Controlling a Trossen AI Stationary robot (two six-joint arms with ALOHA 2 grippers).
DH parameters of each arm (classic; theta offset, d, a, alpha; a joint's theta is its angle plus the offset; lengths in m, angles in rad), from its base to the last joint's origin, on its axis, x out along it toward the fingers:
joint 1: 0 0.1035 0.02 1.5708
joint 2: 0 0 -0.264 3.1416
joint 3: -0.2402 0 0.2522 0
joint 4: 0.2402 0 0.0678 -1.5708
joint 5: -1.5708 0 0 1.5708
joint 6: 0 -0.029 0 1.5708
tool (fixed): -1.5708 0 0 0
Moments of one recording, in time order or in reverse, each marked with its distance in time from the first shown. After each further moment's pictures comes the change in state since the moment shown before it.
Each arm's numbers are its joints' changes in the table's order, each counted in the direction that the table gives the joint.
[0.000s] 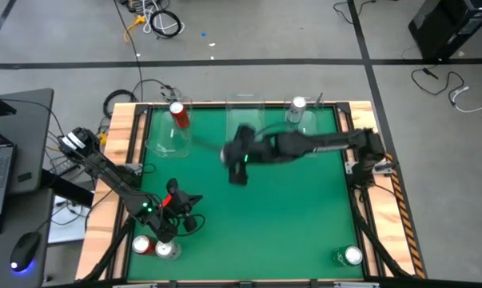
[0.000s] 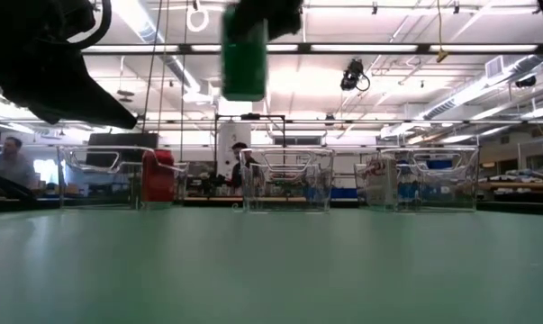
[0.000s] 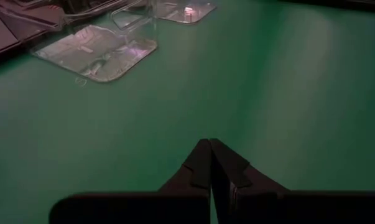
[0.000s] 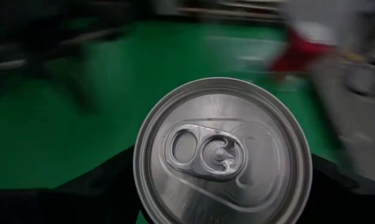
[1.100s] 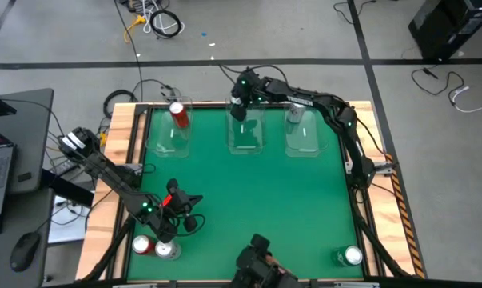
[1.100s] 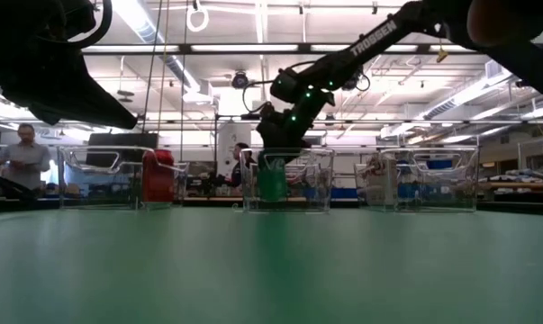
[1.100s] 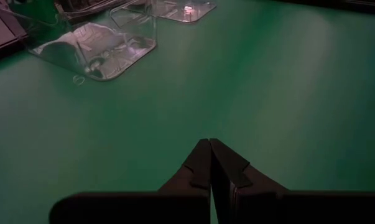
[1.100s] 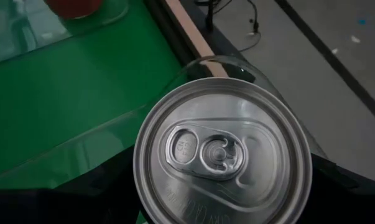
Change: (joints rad) left arm 0.000 0.000 0.000 -0.005 0.005 0.008; right arm -0.667 -0.330 0.000 -0.261 -0.394 0.127
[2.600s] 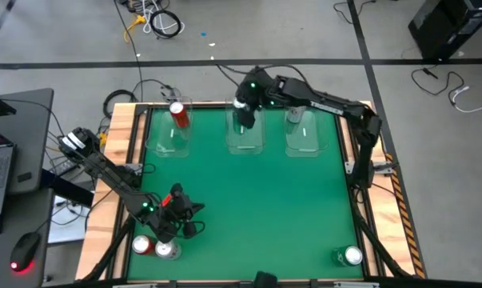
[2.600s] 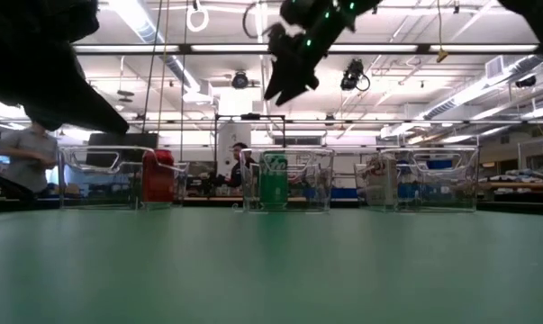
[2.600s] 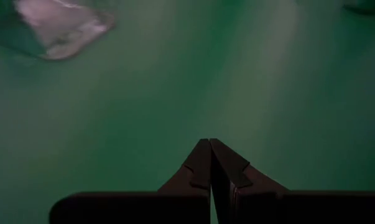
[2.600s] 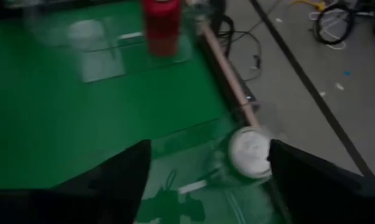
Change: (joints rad) left arm 0.002 -0.001 0.000 -0.091 0.161 -0.069; right arm 0.175 0.314 0.000 0.244 0.088 0.036
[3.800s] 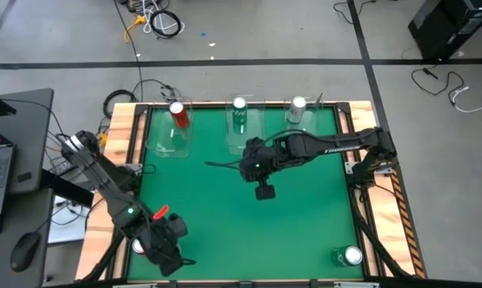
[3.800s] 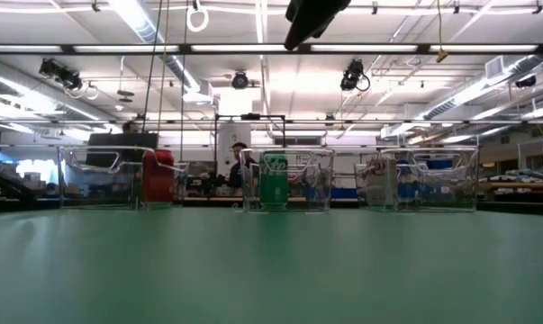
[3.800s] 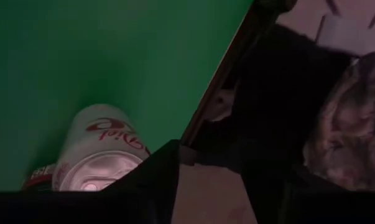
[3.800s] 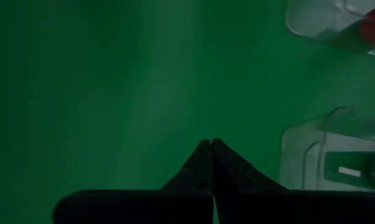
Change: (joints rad) left arm -0.066 -0.061 -0.638 0.718 0.873 0.532; right arm 0.532 0.118 0.106 0.236 0.044 -0.018
